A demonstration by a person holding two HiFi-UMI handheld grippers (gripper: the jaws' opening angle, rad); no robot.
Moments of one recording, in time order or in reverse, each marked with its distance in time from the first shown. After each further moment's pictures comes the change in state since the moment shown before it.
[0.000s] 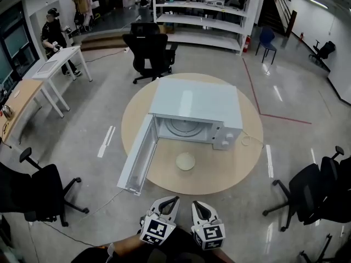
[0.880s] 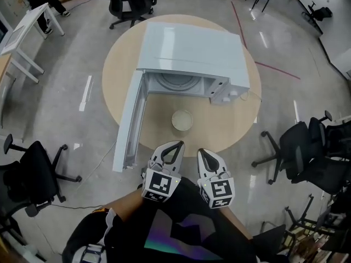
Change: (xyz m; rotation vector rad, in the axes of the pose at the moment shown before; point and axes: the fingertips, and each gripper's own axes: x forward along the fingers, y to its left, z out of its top) left arm 0.071 0.086 0.036 -0.059 -0.062 -0.096; right arm 0.086 -0.035 0.050 -0.066 0.068 -0.125
